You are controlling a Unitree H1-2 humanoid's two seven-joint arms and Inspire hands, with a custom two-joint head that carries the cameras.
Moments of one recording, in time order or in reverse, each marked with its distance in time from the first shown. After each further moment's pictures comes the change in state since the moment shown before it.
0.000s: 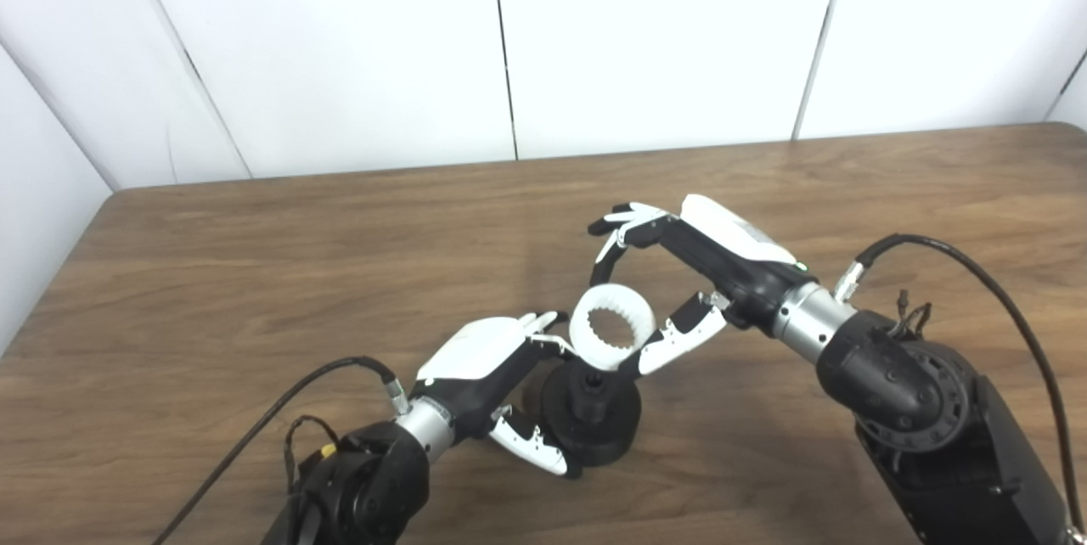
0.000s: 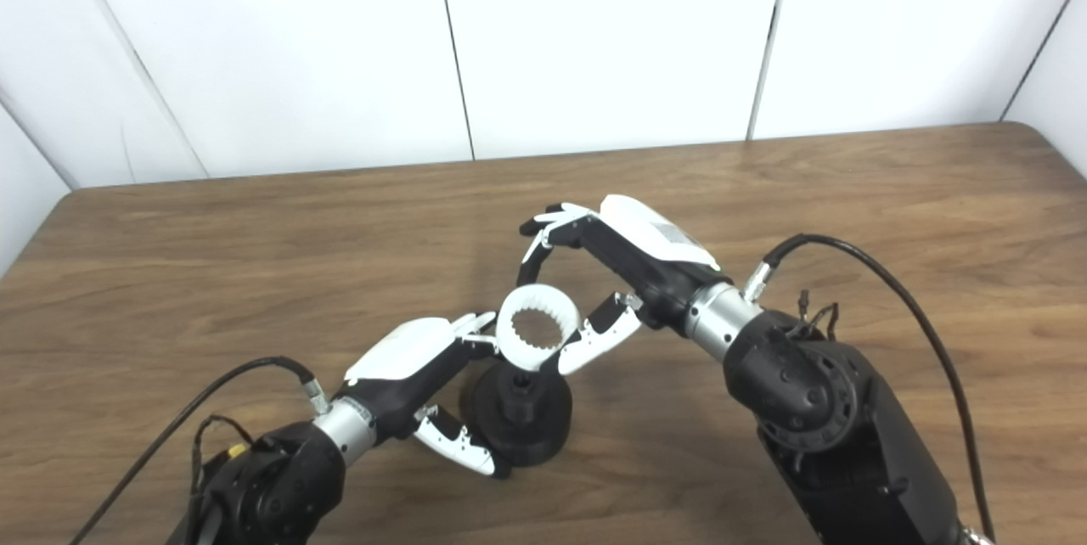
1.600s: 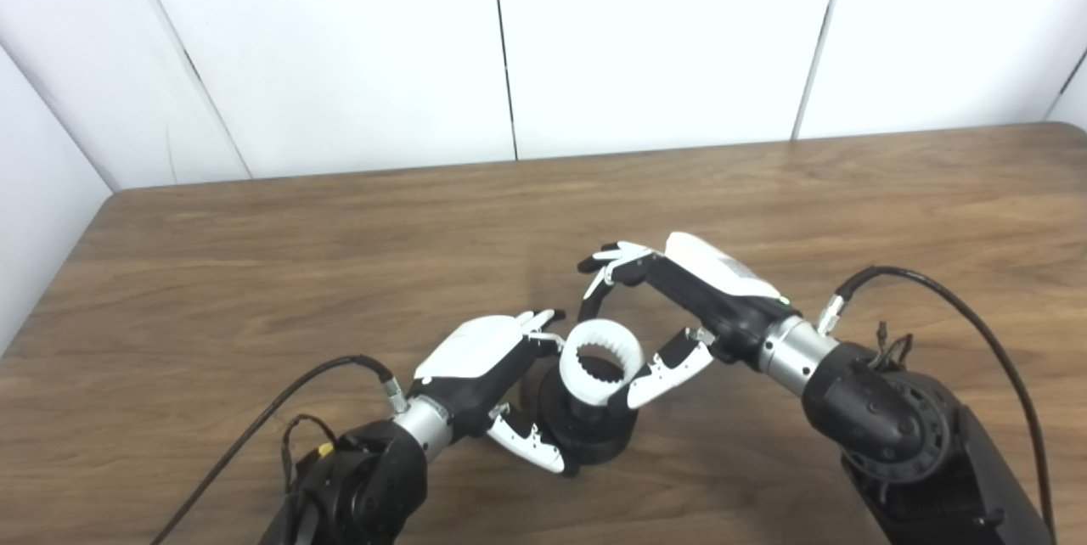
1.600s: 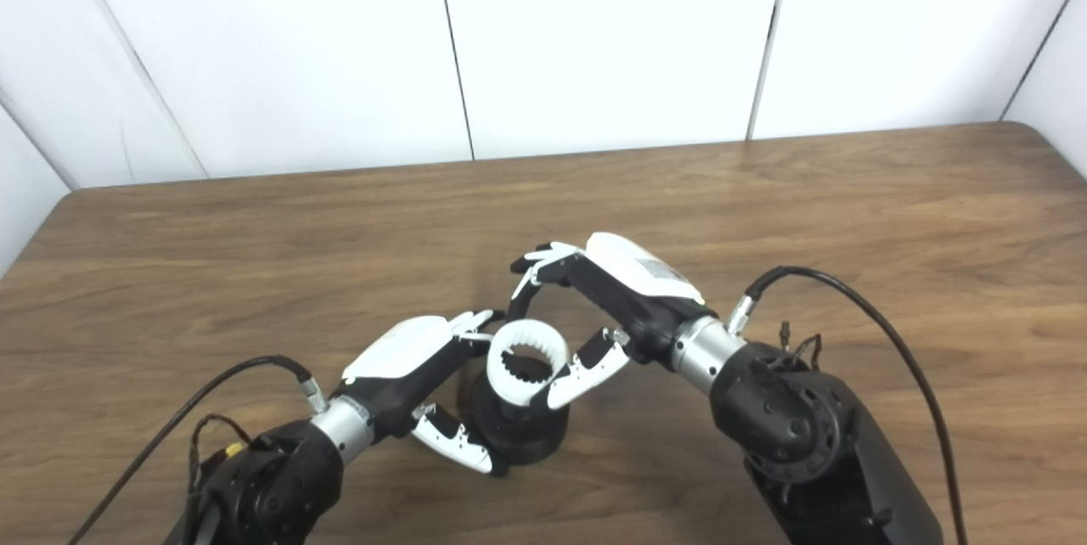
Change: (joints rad) left arm 0.000 0.001 0.006 0.000 -0.001 0.000 -0.001; right arm 0.054 0.026 0.038 0.005 -0.033 -0.005 0.018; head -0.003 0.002
